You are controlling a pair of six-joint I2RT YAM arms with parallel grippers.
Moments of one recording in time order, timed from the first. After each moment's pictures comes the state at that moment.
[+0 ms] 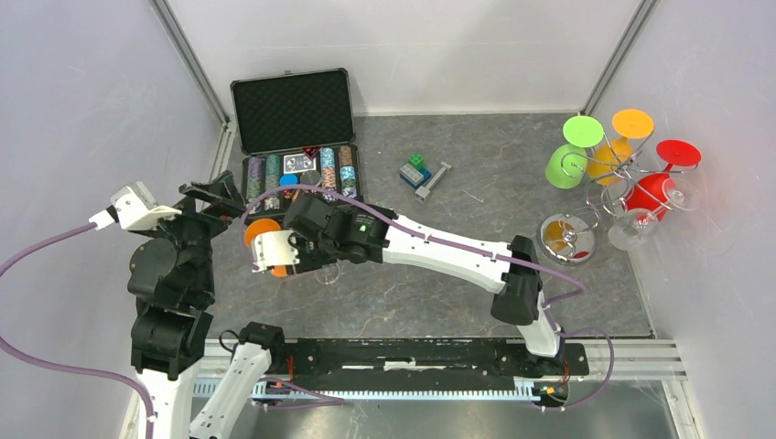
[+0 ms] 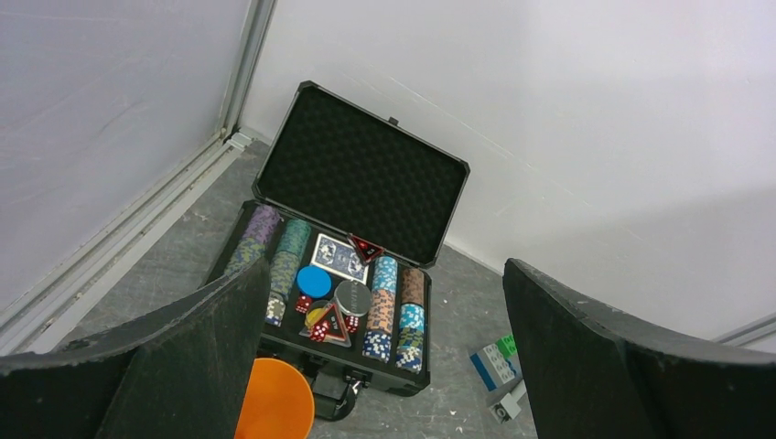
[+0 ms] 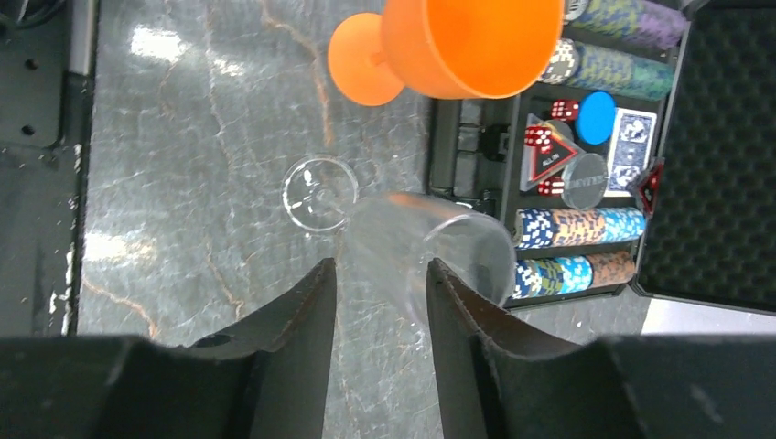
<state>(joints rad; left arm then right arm) -0.19 0.51 1.13 -0.54 -0.45 -0.46 1.27 2.05 2.10 -0.85 0.01 -0.67</state>
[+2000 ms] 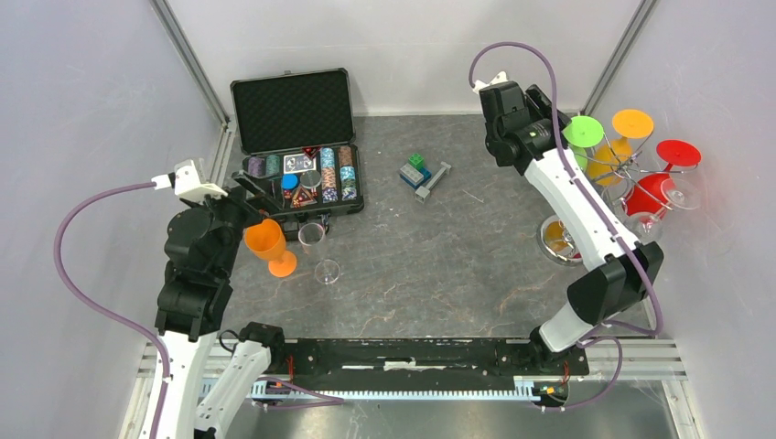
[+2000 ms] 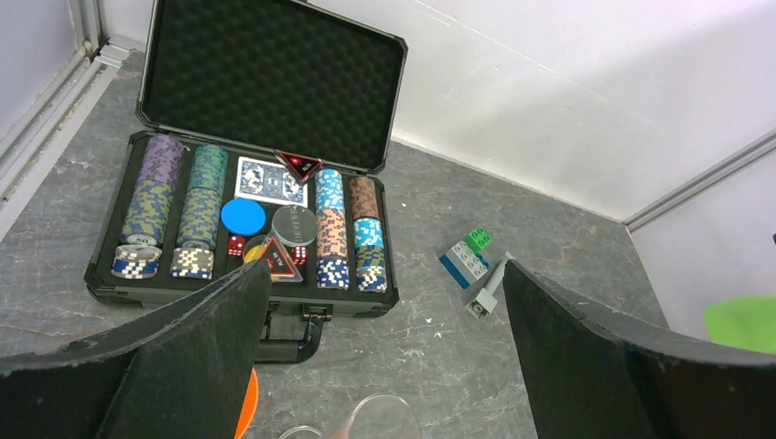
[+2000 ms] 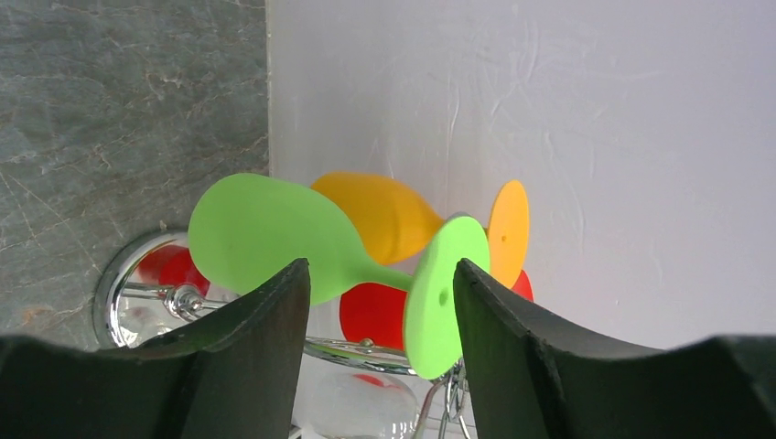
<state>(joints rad) -0.19 0.60 1.01 -0.47 -0.17 -0.46 0.41 1.61 1.72 -0.82 1.02 -0.54</state>
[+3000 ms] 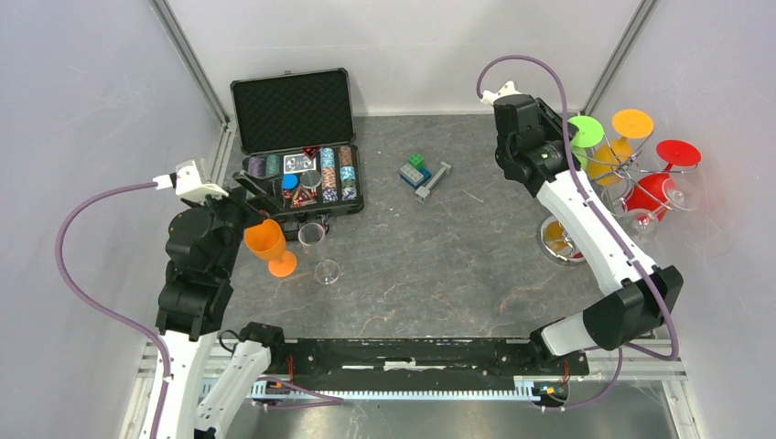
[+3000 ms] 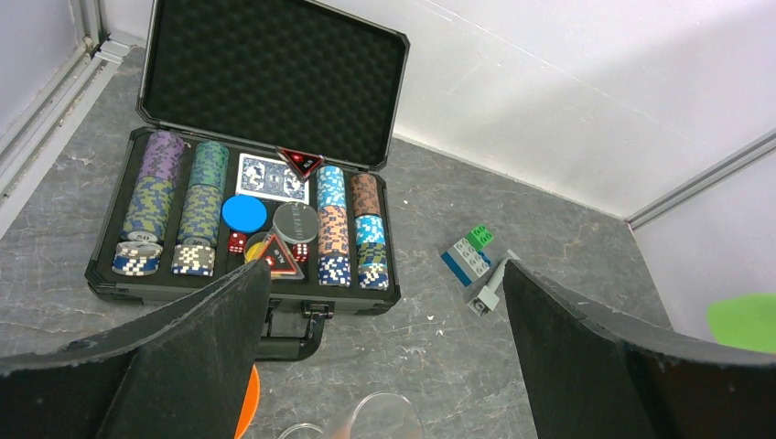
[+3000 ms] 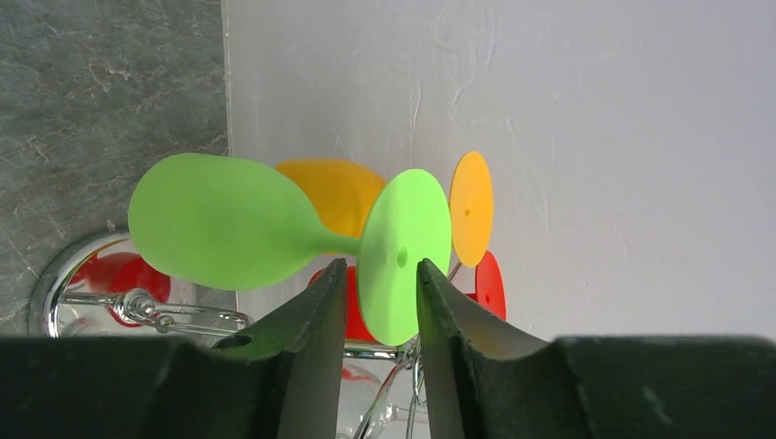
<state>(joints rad) -0.19 0.60 1.00 -0.47 -0.17 -0.46 0.40 1.46 1.51 -0.62 1.05 -0.70</state>
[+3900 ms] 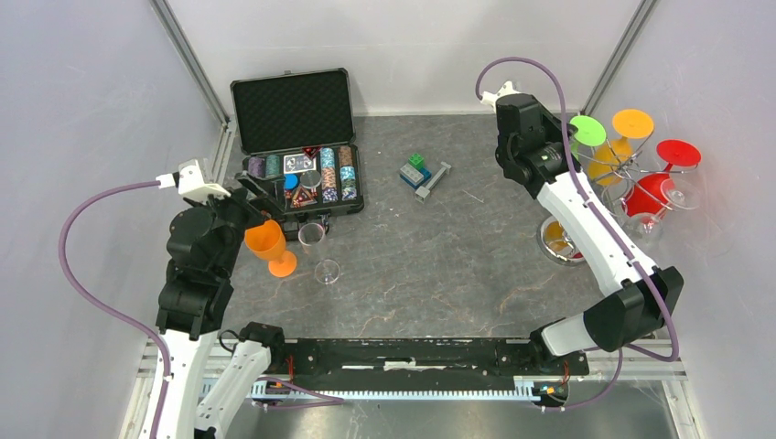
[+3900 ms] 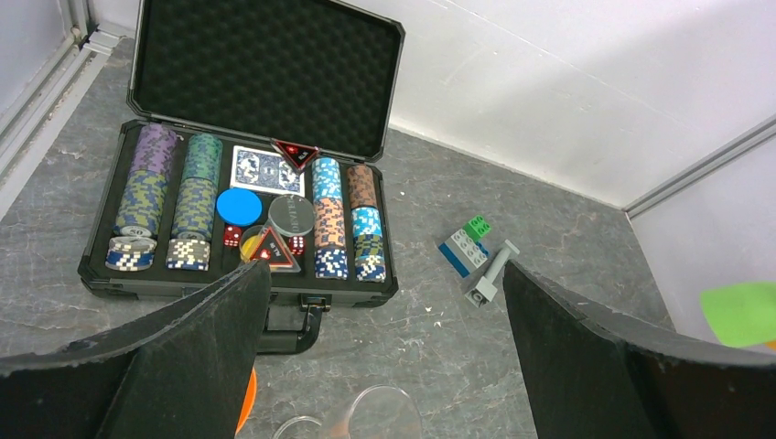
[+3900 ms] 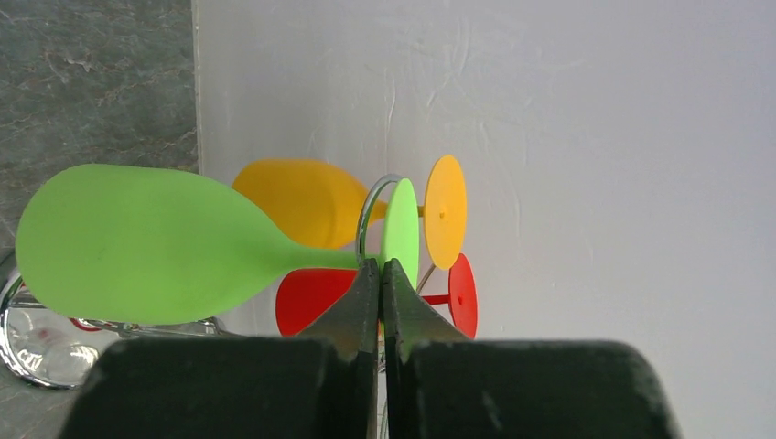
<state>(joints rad) -0.19 0.60 1.00 -0.48 -0.15 -0.45 0.39 1.44 1.49 -0.54 1.07 -0.81</state>
